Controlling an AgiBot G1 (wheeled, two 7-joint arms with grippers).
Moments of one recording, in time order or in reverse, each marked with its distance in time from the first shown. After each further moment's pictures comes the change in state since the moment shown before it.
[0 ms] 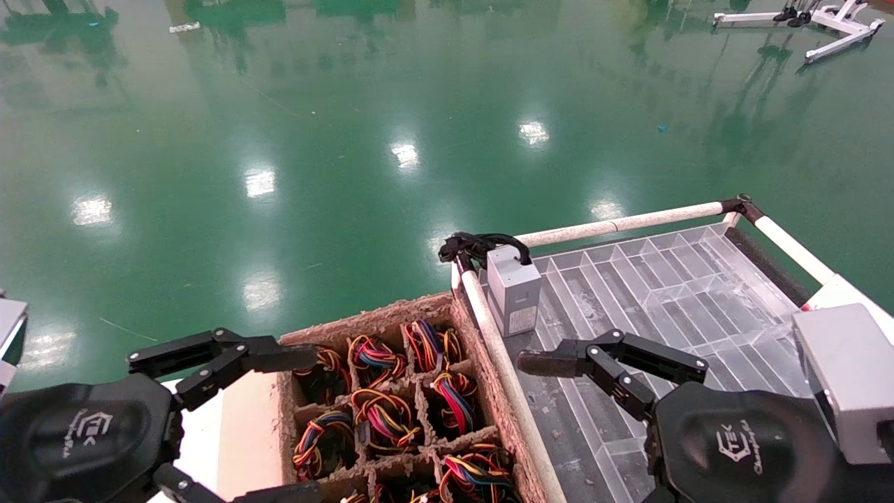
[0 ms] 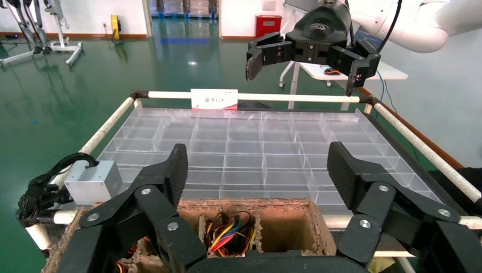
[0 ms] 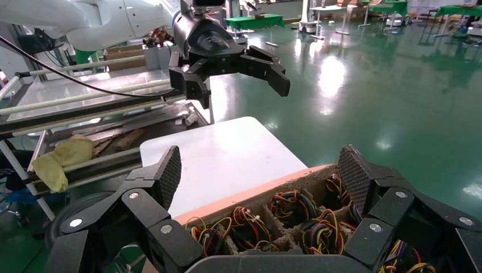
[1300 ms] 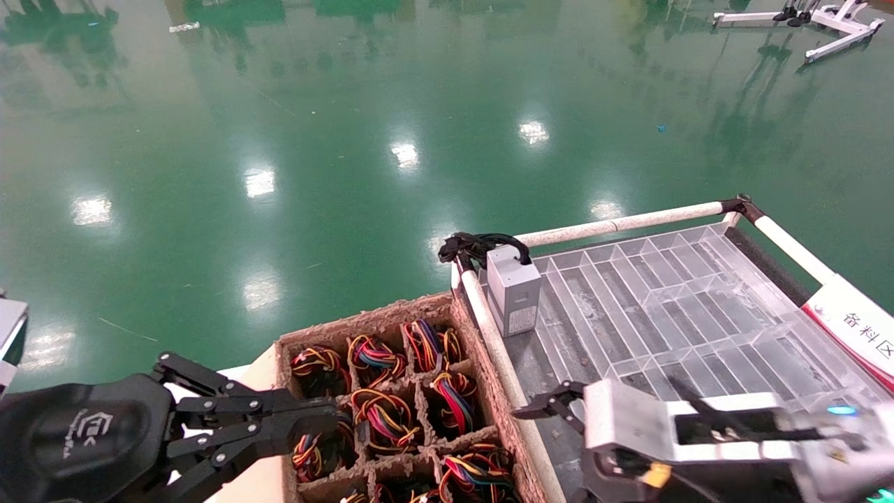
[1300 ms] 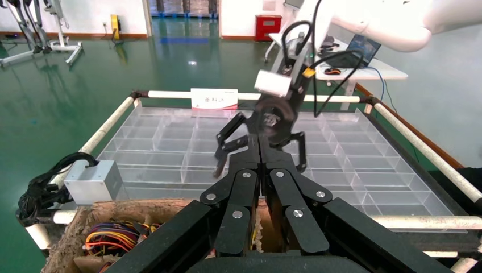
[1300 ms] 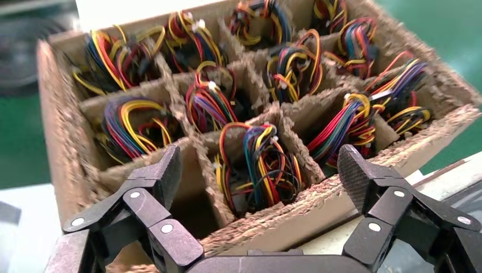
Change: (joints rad) left arm 0.000 0.000 0.000 0.000 0.000 0.000 0.000; right arm 0.202 -0.127 -0.231 -0.025 -0.549 0.080 0.031
